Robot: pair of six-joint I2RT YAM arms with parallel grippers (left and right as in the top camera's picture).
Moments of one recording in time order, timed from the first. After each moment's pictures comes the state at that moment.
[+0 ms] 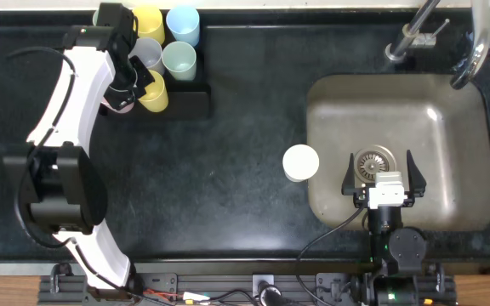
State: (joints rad) left arm -0.04 2.00 1.72 -1.15 -0.09 -0.73; right arm 0.03 0.01 0.02 -0.01 0.04 -0.30
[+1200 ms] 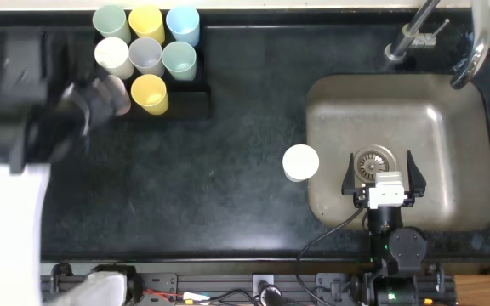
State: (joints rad) left arm -0.04 1.26 1.66 -1.45 -0.10 -0.69; right arm 0.03 0.01 0.02 -0.01 0.04 -0.30
